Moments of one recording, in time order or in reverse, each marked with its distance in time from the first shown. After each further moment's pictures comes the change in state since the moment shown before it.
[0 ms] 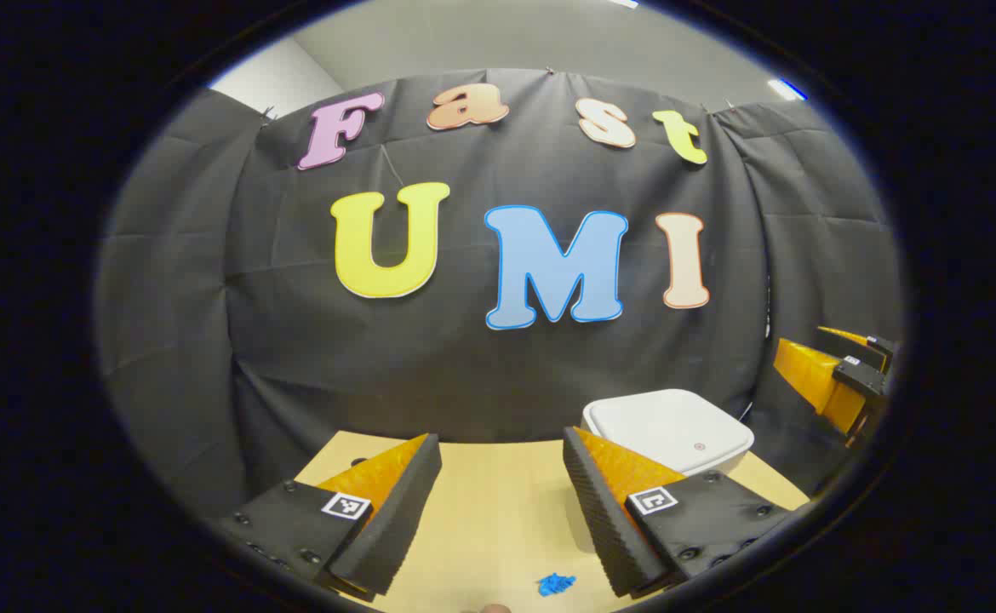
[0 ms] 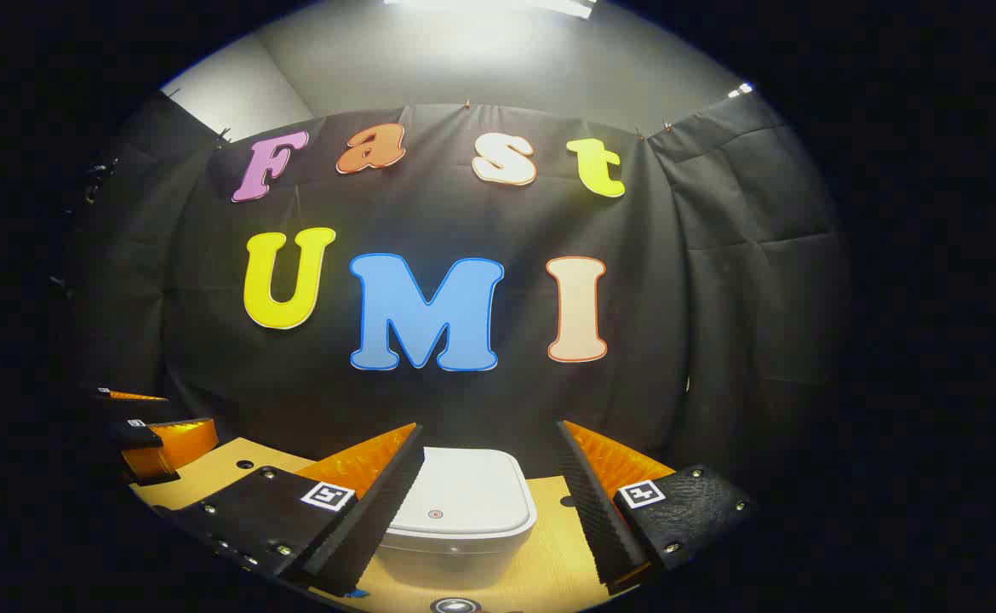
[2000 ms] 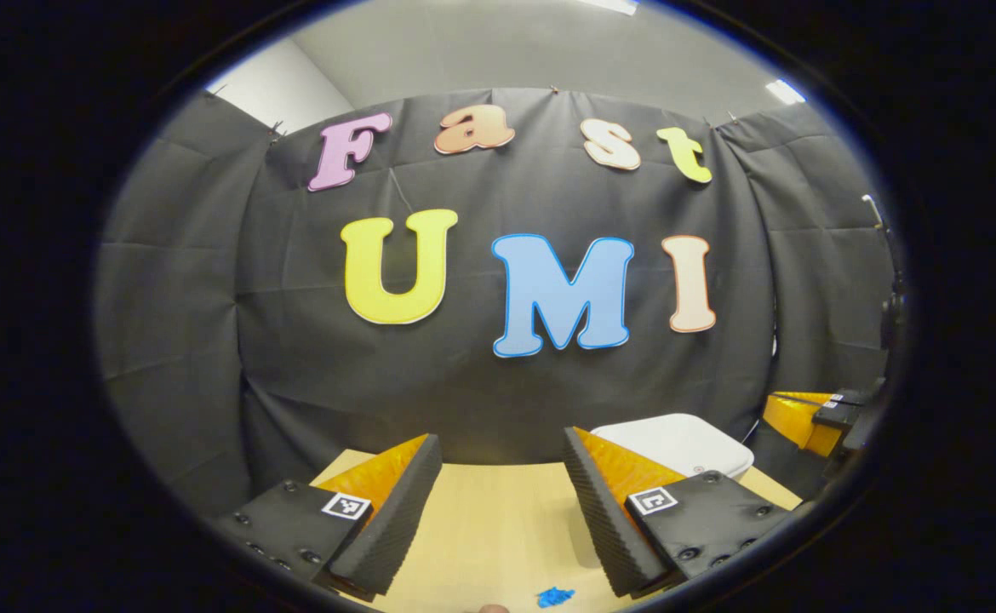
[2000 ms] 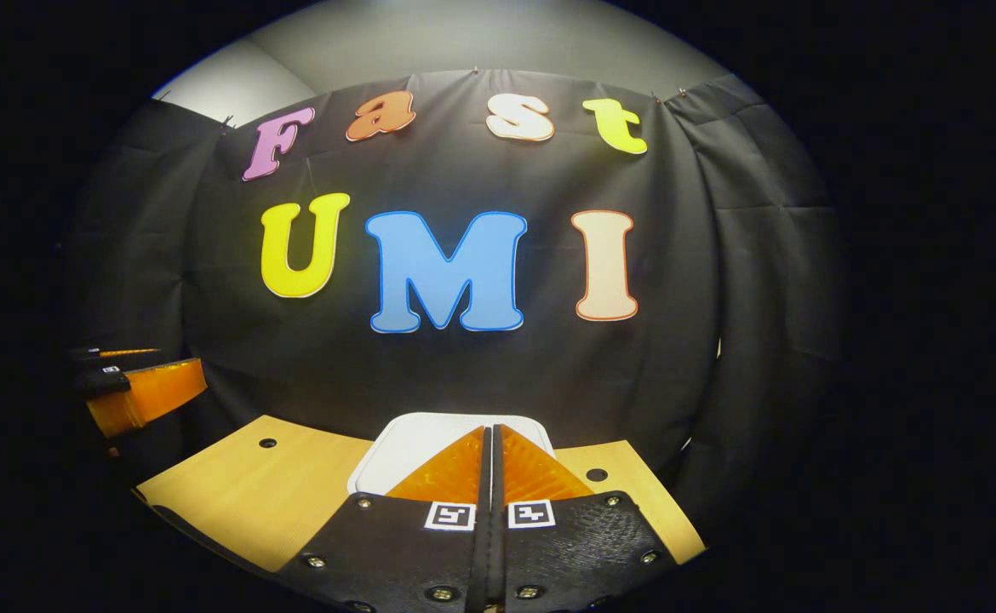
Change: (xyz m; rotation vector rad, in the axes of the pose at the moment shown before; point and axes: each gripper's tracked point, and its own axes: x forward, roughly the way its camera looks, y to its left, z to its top) left arm -0.002 -0.009 0.023 0.016 -0.097 0.024; right arm 0.014 0.014 -0.036 0.025 0.145 0.099
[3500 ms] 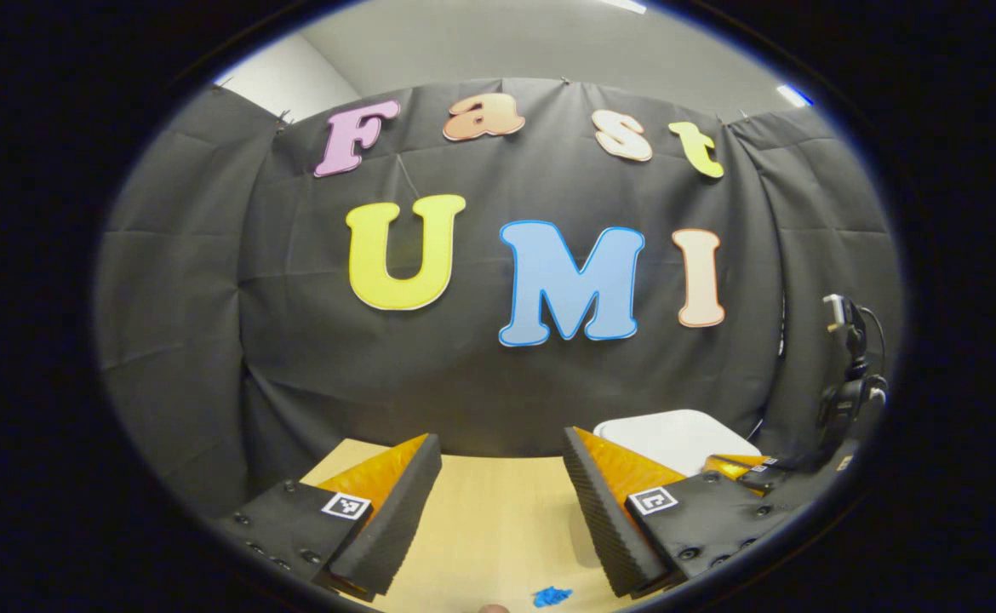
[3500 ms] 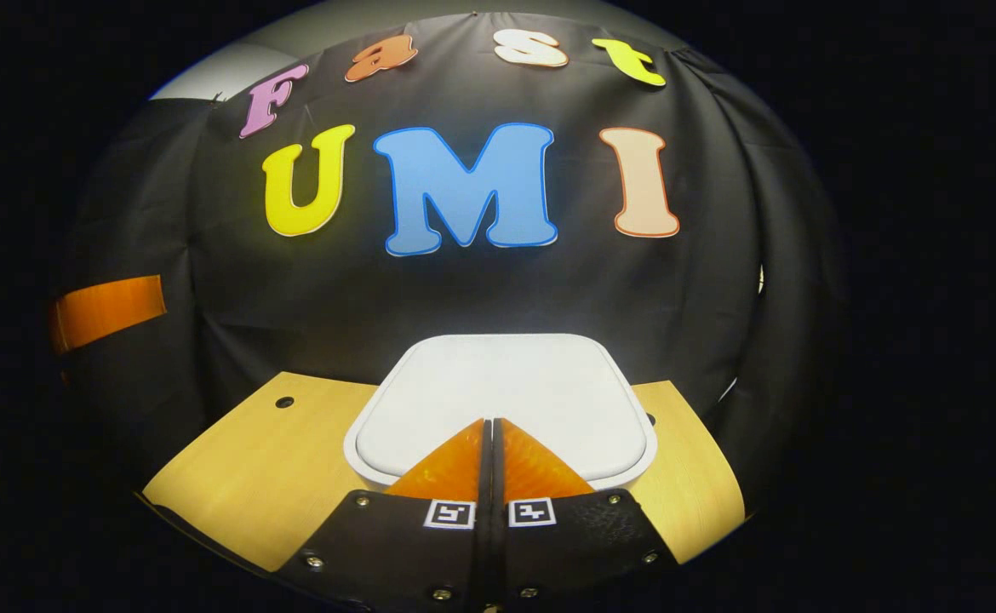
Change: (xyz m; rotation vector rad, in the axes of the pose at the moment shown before) left arm 0.016 0.004 -0.016 -0.041 0.043 0.019; right arm 0.045 0.031 -0.085 0.036 0.209 0.092
